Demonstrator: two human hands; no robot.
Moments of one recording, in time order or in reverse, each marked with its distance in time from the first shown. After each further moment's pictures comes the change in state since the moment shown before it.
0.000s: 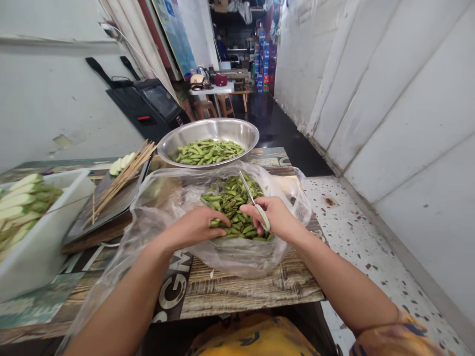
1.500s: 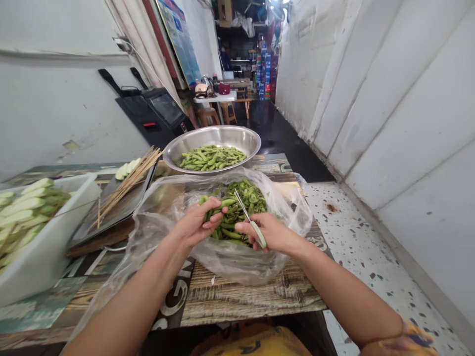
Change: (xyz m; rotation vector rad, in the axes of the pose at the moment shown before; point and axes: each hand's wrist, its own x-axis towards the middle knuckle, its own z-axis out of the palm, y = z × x) left_hand 0.013 0.002 0.010 -1.333 0.231 -0.264; right_hand 0.000 0.016 0.005 -0.039 -0.260 0.073
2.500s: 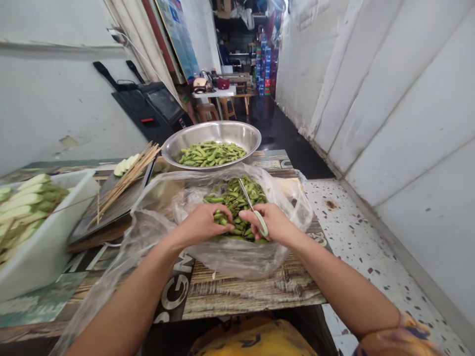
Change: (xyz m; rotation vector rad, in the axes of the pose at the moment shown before) left_hand -0.005 0.003 -0.007 1.383 -0.074 0.293; right_hand 0.005 0.000 -0.001 0.075 0.150 -0.035
